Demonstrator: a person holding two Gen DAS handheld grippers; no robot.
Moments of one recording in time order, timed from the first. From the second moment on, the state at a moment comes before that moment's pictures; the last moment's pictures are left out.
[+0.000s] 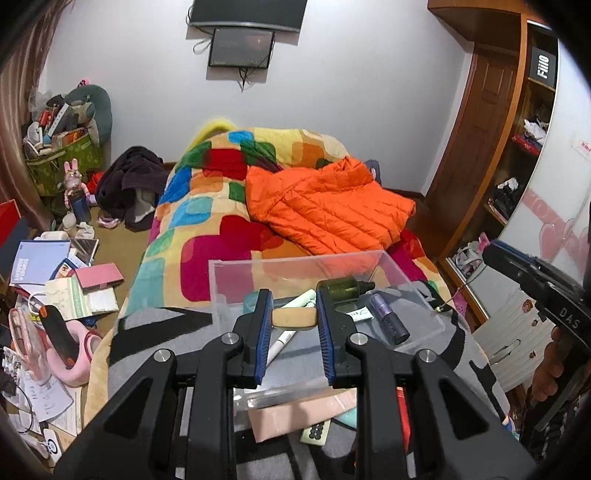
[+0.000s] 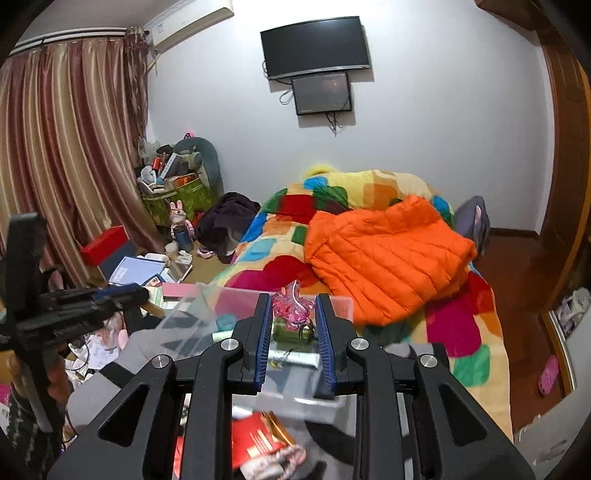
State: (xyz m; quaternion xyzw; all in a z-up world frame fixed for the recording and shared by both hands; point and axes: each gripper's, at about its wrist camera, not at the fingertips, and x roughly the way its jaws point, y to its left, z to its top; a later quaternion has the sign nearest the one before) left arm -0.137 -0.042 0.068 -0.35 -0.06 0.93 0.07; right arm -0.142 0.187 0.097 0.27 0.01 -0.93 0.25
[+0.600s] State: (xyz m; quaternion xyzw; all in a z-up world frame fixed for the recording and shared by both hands) left arm -0.170 -0.018 -0.009 -0.44 -0.05 0.89 0.10; right arm -0.193 0.146 -0.002 0.40 0.05 -0.88 0.25
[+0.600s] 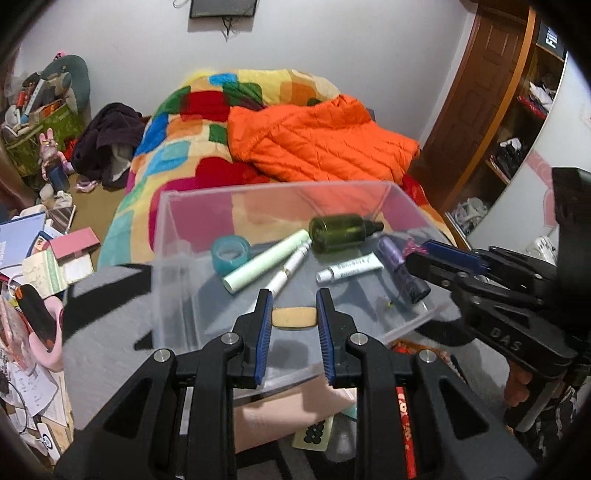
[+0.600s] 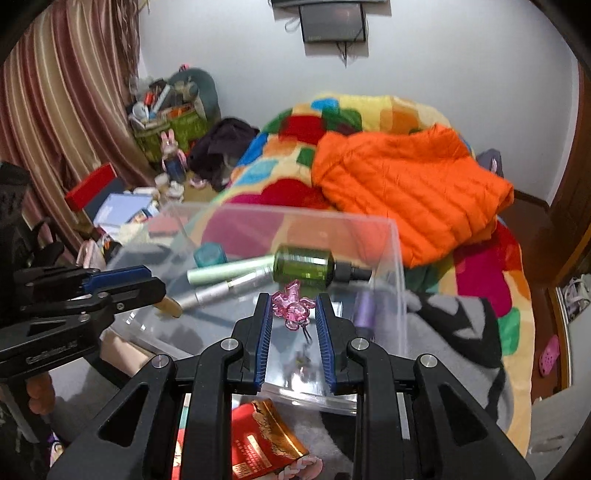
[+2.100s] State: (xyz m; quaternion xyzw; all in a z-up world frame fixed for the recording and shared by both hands) left arm -0.068 0.046 -0.048 -0.48 -0.01 0.86 0.15; right arm -0.085 0.215 -0.042 0.45 0.03 -0.85 0.27
